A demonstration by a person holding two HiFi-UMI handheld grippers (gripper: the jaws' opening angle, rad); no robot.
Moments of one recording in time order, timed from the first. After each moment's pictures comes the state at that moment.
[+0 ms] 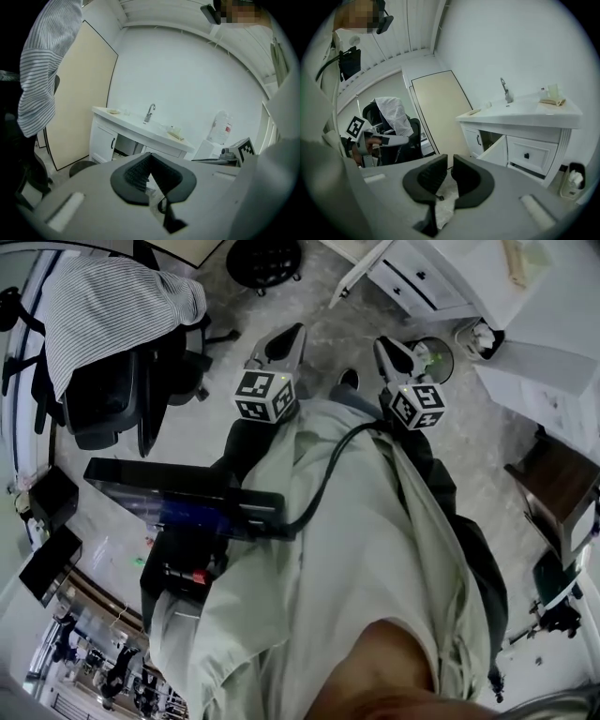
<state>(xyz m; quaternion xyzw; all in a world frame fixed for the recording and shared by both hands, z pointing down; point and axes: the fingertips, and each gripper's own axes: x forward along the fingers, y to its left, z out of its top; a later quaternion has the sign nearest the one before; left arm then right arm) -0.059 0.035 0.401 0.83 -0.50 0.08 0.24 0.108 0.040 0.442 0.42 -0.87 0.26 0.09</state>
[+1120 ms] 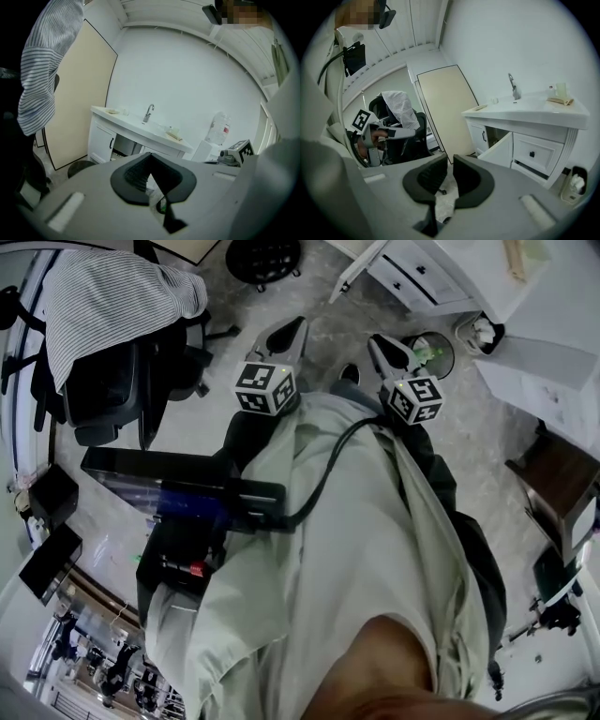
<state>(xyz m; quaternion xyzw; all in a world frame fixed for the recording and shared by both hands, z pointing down) -0.057 0.035 0.400 0.84 -0.49 0.07 0.24 0.094 0.053 0.447 0.38 -0.88 0.25 0.12</state>
